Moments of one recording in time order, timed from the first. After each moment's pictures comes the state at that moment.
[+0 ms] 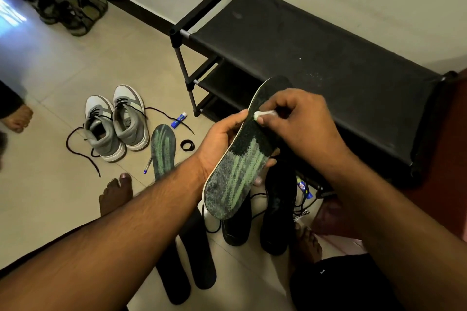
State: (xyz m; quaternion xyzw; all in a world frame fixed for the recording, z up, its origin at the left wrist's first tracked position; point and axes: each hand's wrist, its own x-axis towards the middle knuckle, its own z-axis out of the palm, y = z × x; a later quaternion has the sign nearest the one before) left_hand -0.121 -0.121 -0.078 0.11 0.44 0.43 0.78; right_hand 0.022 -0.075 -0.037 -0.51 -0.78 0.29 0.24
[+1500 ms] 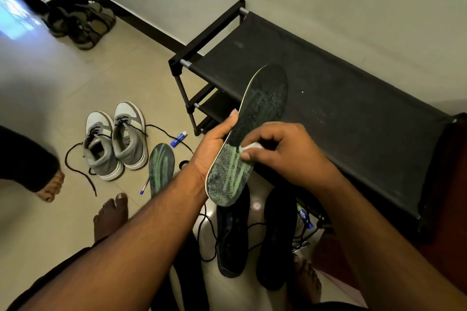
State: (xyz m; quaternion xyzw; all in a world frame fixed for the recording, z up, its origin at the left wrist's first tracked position) left_hand -0.134 -0.058 -0.085 0.03 0.34 0.50 0.80; right_hand 0.016 -0.023 -0.046 -0.38 -0.79 0.43 0.20
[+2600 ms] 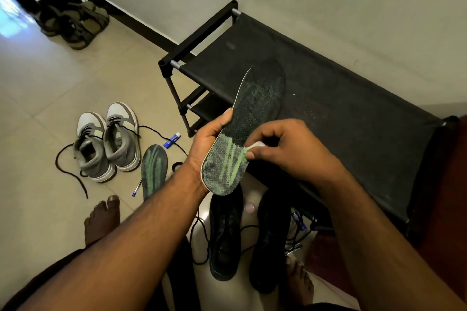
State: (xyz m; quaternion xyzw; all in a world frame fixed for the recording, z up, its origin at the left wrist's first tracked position) left_hand -0.122 -0.044 -0.086 0.03 0.29 0.56 0.78; right_hand 0.034 -0.003 -0.041 -0.41 -0.79 0.44 0.13
